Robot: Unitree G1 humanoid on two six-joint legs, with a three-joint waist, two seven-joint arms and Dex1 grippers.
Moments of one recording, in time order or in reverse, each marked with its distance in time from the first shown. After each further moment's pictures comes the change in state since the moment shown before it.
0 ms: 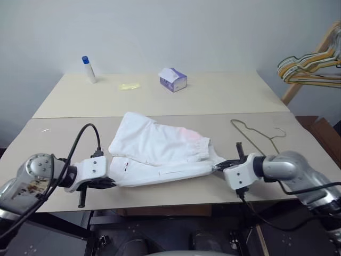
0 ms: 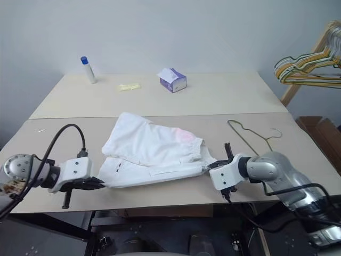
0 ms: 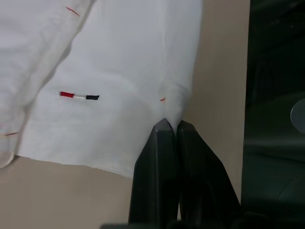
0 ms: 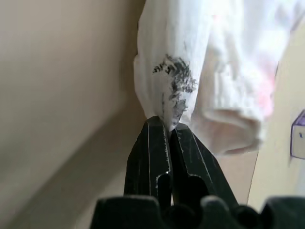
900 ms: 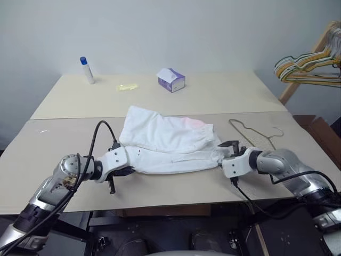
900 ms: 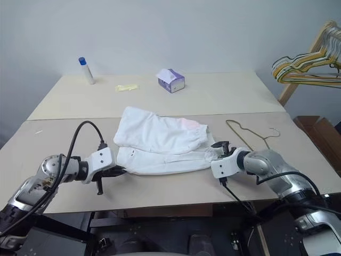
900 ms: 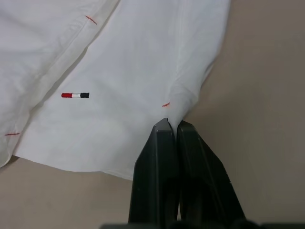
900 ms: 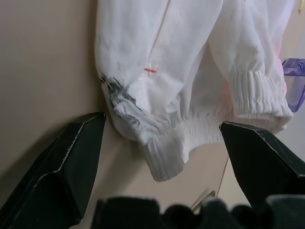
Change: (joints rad) left arm -0.137 -0.280 -0.143 0.104 0.085 0.071 0.244; right arm -0.159 0.154 0.129 0.475 -0.426 -0.225 -0.388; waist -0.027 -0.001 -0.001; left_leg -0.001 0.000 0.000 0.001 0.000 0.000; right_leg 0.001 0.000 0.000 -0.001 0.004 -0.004
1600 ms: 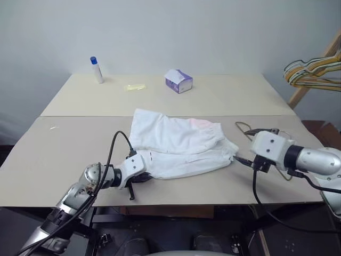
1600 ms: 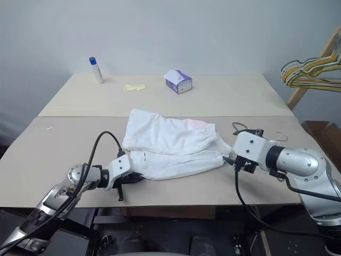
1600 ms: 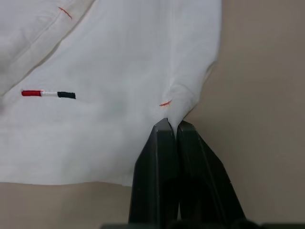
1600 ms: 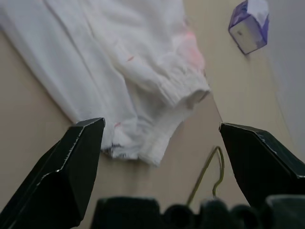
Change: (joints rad) left arm -0.002 -0.142 -0.096 0.044 0.009 0.009 0.072; right arm 0.349 -0.167 -0.400 -0.634 0.510 0.676 0.173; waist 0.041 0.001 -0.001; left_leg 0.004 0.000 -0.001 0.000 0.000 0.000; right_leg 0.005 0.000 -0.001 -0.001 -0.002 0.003
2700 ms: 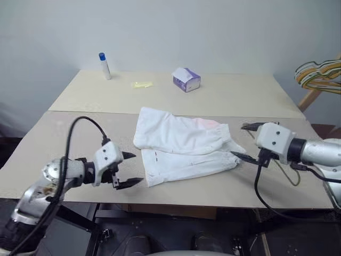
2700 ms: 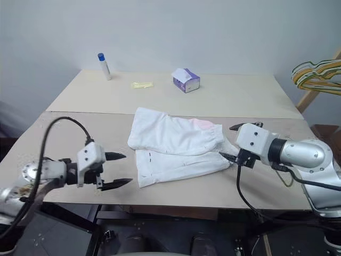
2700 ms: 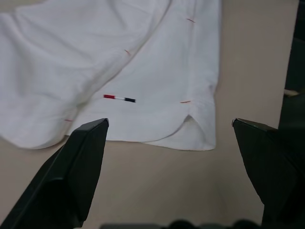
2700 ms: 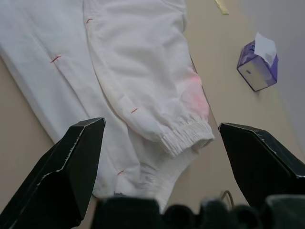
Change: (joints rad) left arm 0.109 0.132 0.206 -0.229 -0.242 0.057 -0.055; right arm -0.063 0.048 -0.067 -0.044 0.191 0.100 0.075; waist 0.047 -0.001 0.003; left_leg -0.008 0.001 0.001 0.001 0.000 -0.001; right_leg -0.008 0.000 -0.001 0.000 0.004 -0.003
